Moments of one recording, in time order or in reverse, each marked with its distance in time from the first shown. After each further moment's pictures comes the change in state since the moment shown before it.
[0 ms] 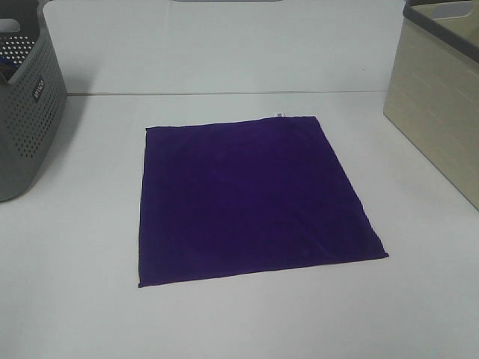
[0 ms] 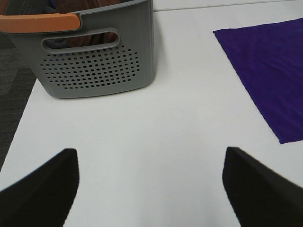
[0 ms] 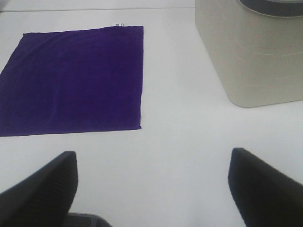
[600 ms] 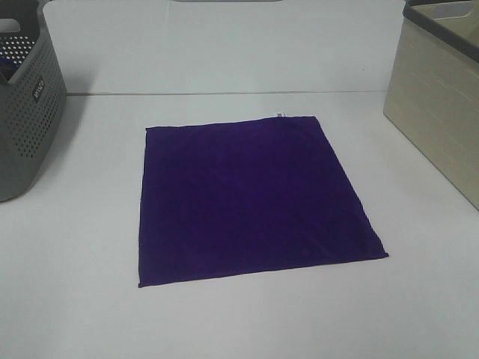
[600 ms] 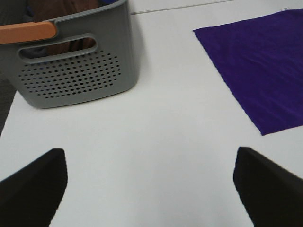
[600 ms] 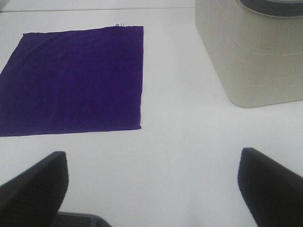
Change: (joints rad) left arm 0.000 0.000 0.000 -0.092 0.000 0.113; right arm 0.000 0.000 0.000 0.000 0.000 0.000
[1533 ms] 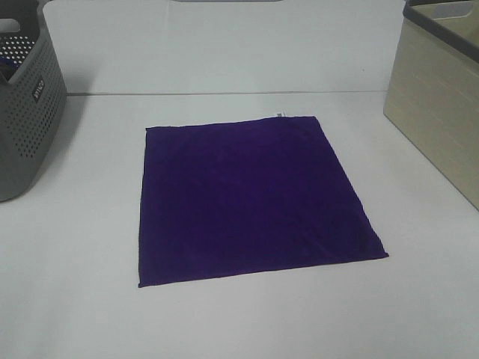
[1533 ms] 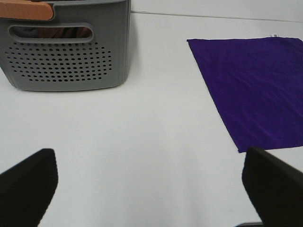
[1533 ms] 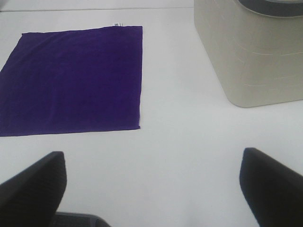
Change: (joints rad) left arm 0.000 0.000 0.000 -0.006 -0.003 -0.202; right arm 0.000 0.000 0.000 -0.004 0.000 0.001
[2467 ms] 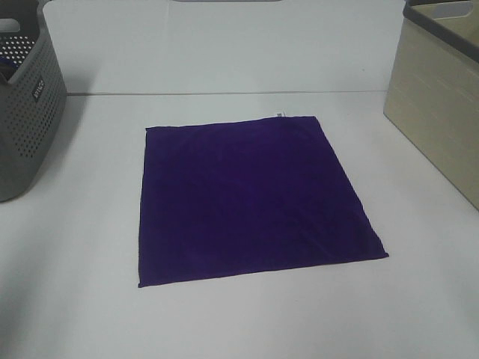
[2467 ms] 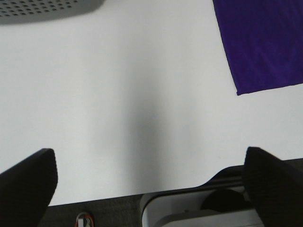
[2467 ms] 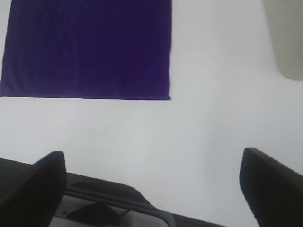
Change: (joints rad) left arm 0.000 0.901 -0.352 -0.055 0.071 0.102; right arm 0.000 0.939 -0.437 0.150 0.047 -0.127
